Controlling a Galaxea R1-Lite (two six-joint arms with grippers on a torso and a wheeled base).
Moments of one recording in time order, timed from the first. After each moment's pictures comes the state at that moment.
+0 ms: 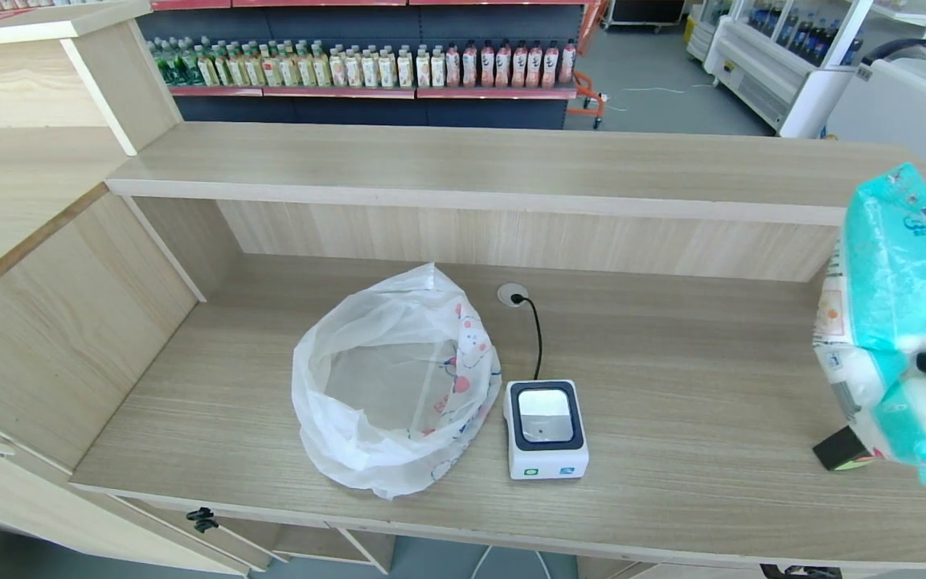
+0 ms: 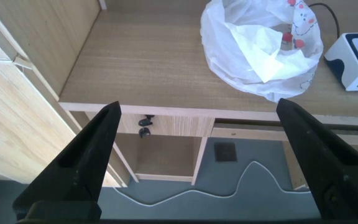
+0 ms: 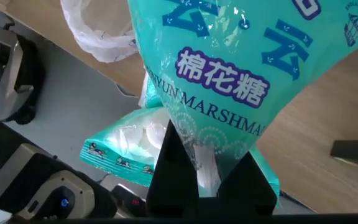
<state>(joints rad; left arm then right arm) 0.00 0.00 0.00 0.00 -0.06 0.00 0.06 1.01 -1.04 0.49 0.46 -0.19</state>
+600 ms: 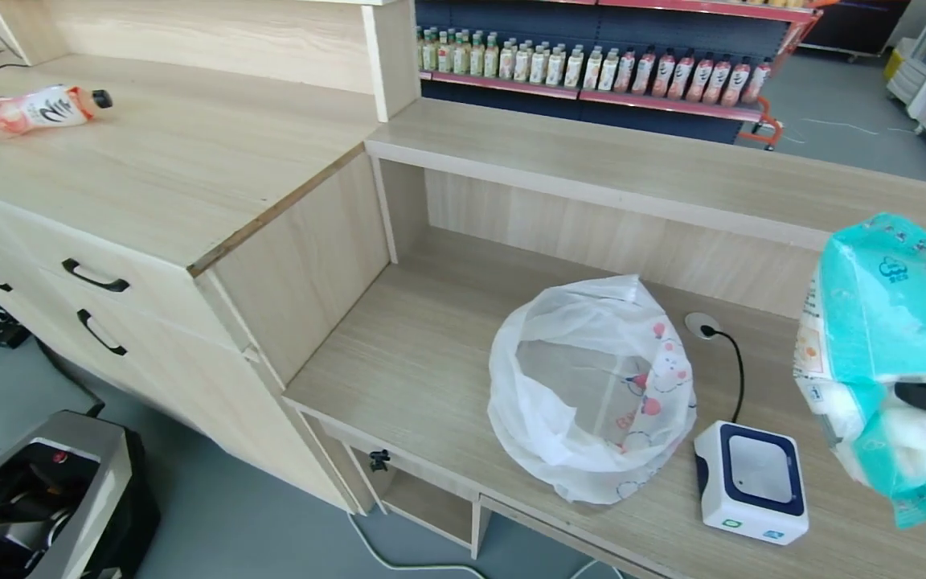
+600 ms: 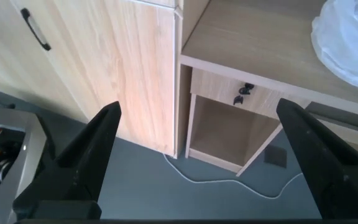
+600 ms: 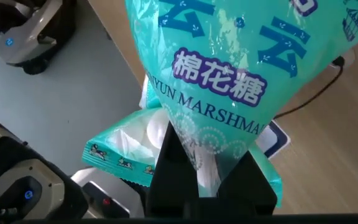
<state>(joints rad) 0.00 0.00 0.00 0.00 -0.06 0.00 0.10 0.98 -0.90 0.36 0.45 -0.31</state>
